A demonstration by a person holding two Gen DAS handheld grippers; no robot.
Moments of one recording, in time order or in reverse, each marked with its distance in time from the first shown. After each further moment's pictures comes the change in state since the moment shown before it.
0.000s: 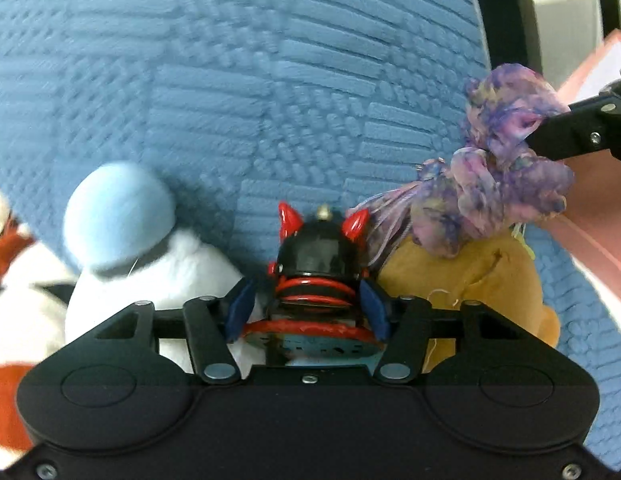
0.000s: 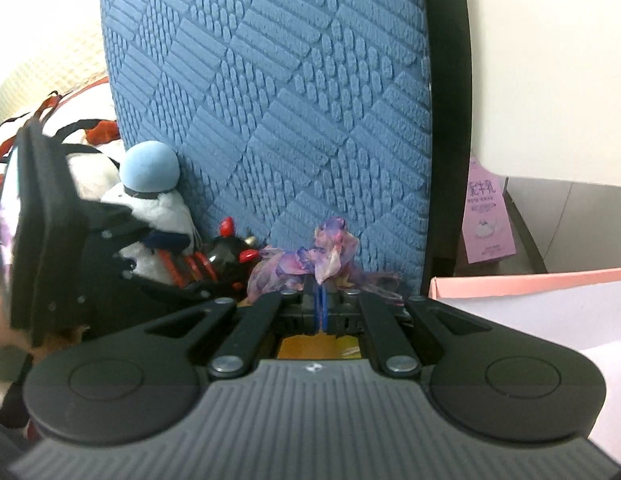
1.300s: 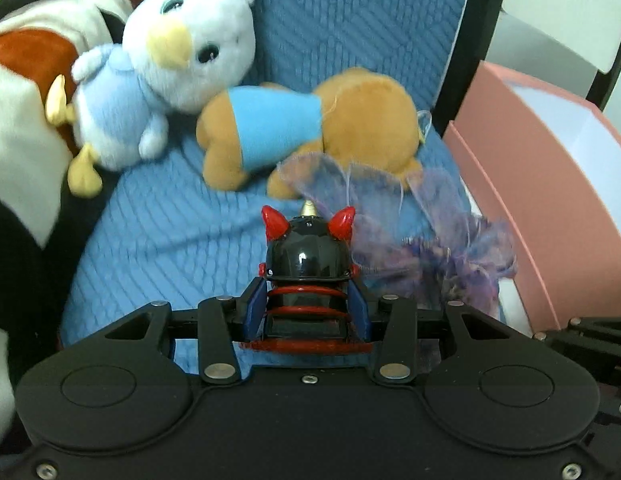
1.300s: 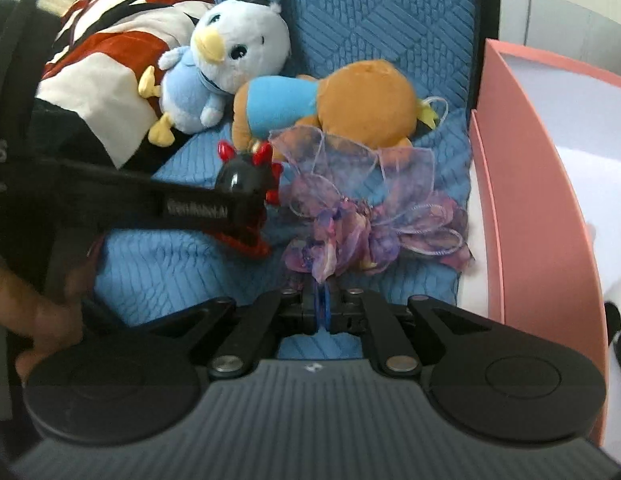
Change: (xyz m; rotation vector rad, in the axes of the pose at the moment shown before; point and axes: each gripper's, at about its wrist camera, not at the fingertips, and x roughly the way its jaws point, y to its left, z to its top) left arm -0.110 -0.031 -0.146 -0.497 0.173 -0.171; right arm -0.077 0.079 -0.135 -0.010 0.316 0.006
